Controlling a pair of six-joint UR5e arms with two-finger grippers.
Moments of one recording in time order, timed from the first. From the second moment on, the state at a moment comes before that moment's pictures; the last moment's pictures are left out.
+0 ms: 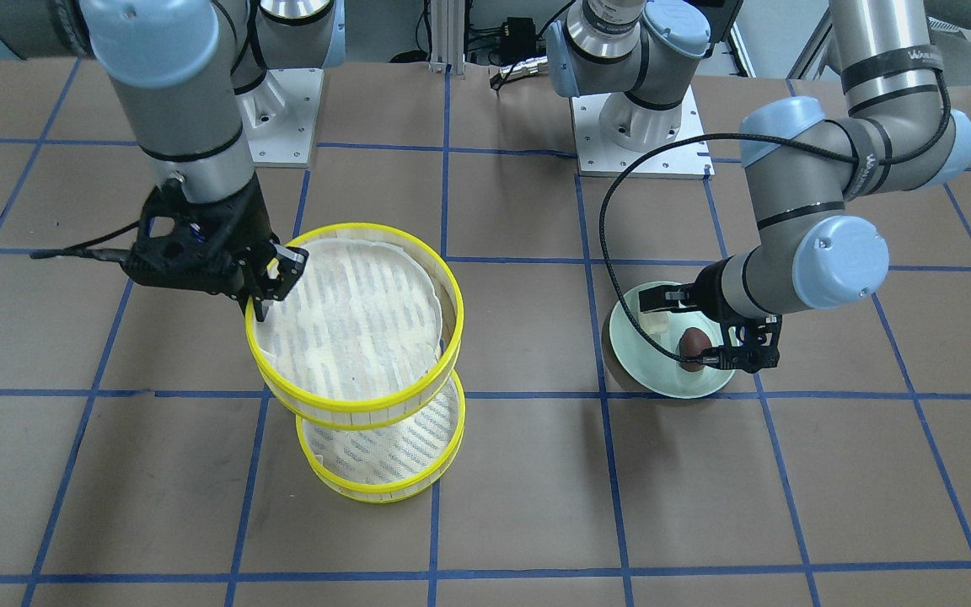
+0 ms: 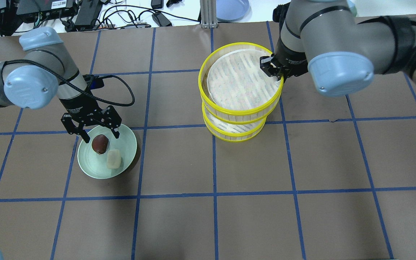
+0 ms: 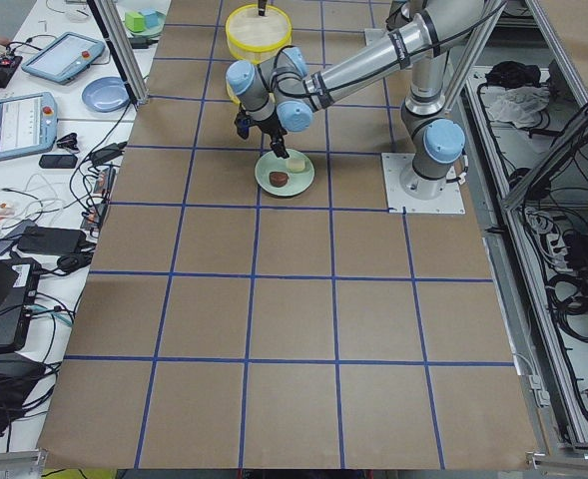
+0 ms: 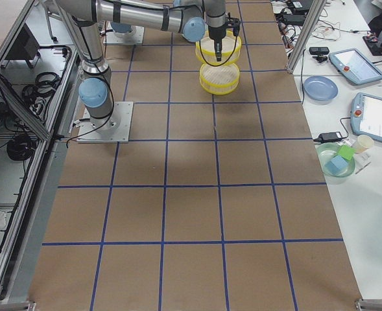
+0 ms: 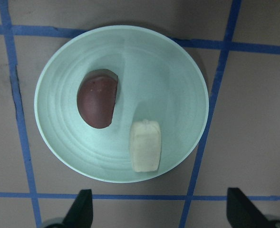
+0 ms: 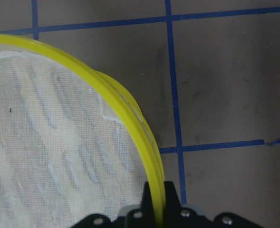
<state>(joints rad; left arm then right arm) -1.37 -1.85 -1.80 -1.48 1.55 0.14 1.66 -1.48 1.66 -1.91 -1.60 0.18</state>
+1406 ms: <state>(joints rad) -1.37 -1.99 -1.81 -1.48 1.59 0.15 1.37 -1.62 1.64 -1.60 -1.47 -0.02</state>
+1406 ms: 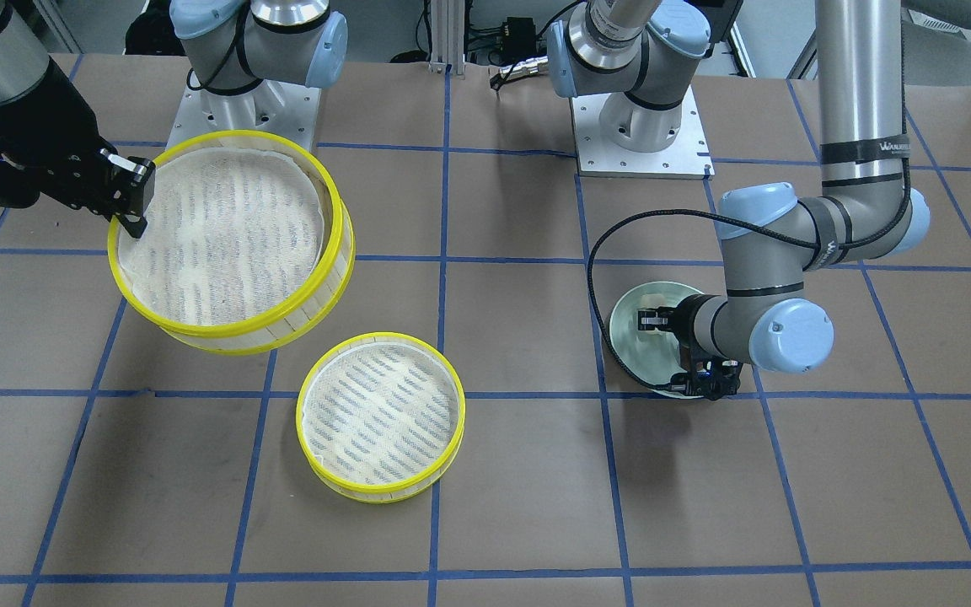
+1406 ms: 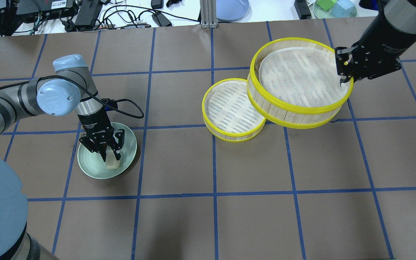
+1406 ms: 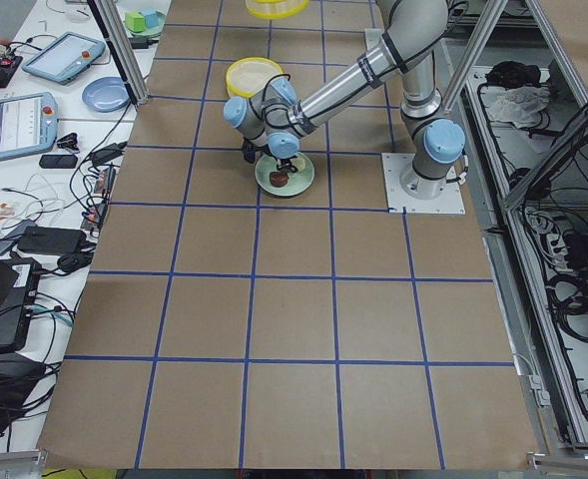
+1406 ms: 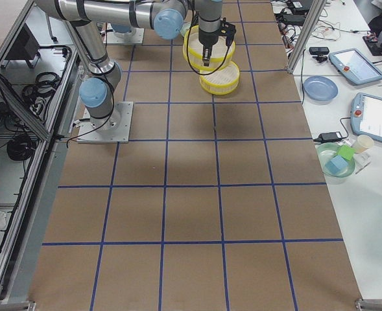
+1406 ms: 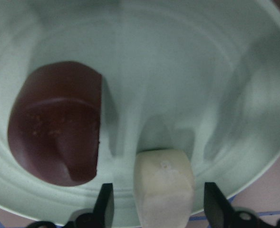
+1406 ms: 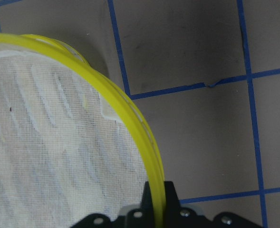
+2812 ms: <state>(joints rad) -1.52 -1.89 -1.58 -1.39 1.22 -0.21 1.38 -1.66 1.68 -1.60 -1.47 -0.02</state>
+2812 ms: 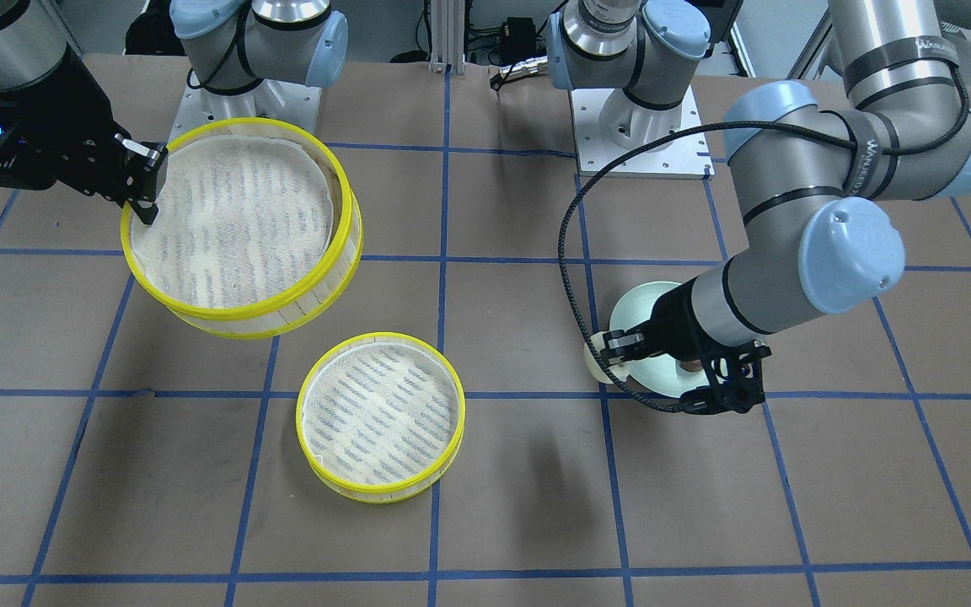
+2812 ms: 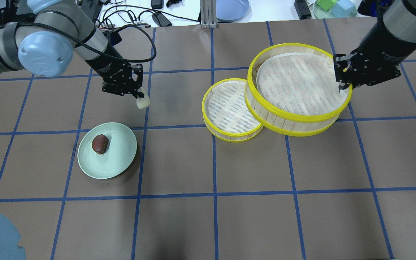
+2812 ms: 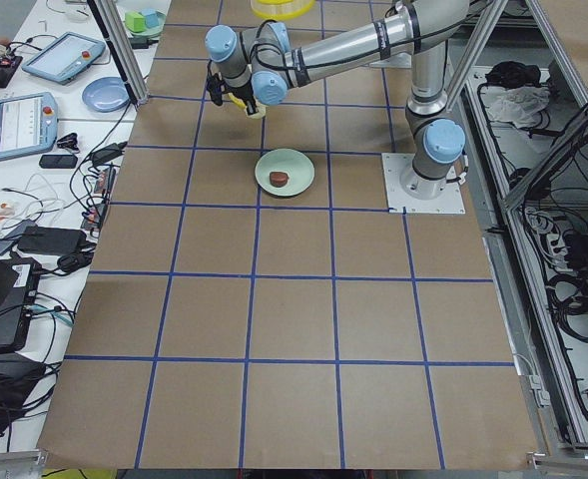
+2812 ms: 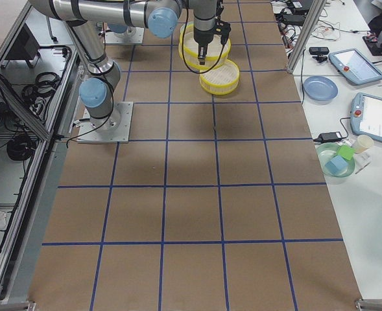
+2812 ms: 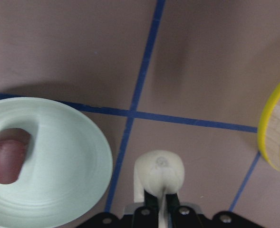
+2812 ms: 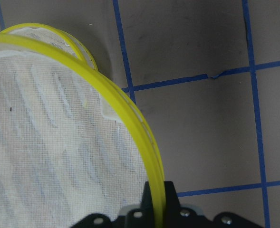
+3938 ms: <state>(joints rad) -1.74 -2.08 -1.61 -0.95 0.92 -0.47 1.38 -1.66 1.68 -1.60 -1.46 -0.02</state>
